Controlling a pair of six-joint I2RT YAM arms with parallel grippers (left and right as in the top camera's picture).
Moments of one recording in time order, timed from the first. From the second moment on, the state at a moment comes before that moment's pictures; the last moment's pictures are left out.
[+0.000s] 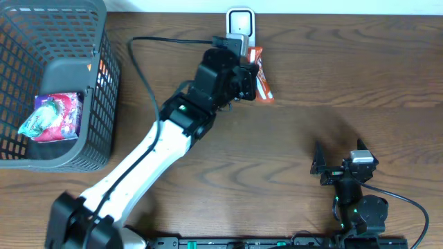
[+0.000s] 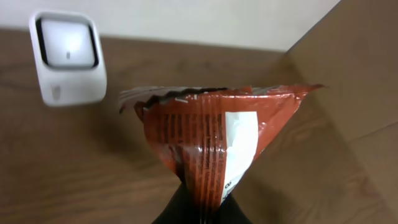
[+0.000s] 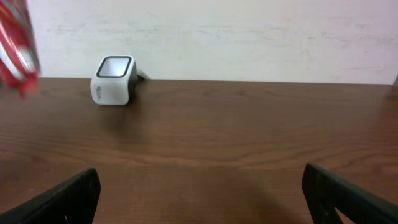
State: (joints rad) left arm -0.60 1.57 1.25 -0.14 0.13 -0.50; right arm 0.03 0.01 0.01 -0.07 -0.03 0.01
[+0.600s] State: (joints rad) left arm -0.62 1.91 1.25 -0.10 0.10 -0.33; right arm 0.03 0.01 0.01 -0.07 -0.03 0.01
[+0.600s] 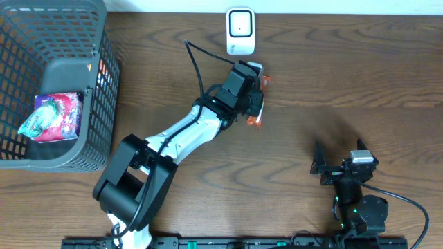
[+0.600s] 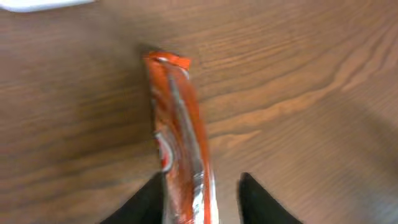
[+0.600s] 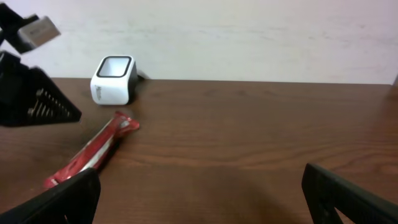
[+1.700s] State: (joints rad) left arm 0.23 1.21 1.25 -0.01 0.07 -0.27; right arm 0.03 0.01 0.01 -0.07 -0.03 0.01
